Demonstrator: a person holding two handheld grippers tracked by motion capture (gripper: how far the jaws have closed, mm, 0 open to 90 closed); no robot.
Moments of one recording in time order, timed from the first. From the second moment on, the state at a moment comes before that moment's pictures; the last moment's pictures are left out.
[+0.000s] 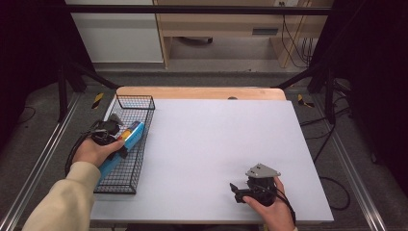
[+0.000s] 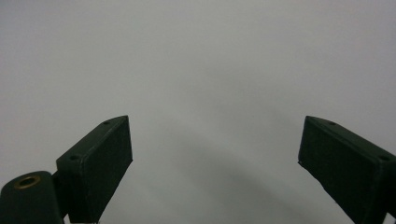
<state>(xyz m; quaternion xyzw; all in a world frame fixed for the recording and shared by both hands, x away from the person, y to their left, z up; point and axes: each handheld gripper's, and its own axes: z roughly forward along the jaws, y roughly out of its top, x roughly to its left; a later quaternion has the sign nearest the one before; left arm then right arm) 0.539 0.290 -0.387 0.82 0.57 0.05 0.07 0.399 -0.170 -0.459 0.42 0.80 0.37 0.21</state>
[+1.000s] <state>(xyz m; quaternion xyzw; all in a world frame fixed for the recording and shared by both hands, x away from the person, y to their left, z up) 0.539 0.284 -0.383 0.82 0.56 0.08 0.08 0.399 -0.170 -0.459 0.42 0.80 0.37 0.21</state>
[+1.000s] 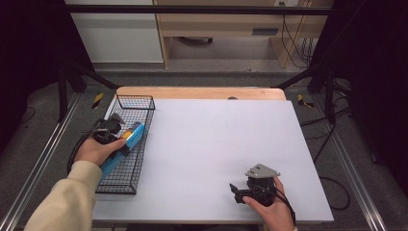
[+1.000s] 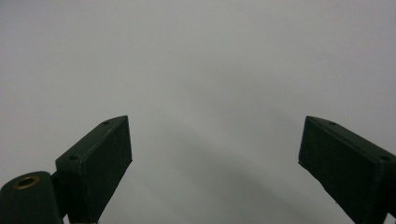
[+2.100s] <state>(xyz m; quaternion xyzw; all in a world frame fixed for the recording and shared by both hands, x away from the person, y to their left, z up) 0.485 0.239 -0.323 0.81 0.46 0.22 0.29 0.399 -0.176 -0.456 0.44 0.79 0.36 0.23</state>
